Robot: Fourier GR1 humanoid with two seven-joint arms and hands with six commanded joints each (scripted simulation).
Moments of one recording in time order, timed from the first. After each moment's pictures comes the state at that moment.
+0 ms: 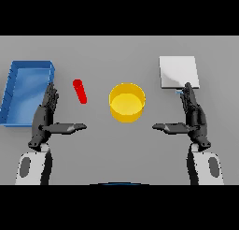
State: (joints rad) left arm 0.00 0.00 0.00 -1.57 0.00 0.00 0.00; right arm 0.00 0.00 0.00 -1.57 0.00 0.00 0.00
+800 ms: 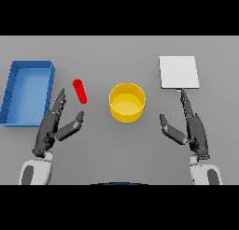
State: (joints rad) left arm 0.08 0.04 -0.14 -1.71 -0.17 -0.01 0.08; right arm 0.13 -0.06 0.13 -1.71 0.25 -0.04 -0.10
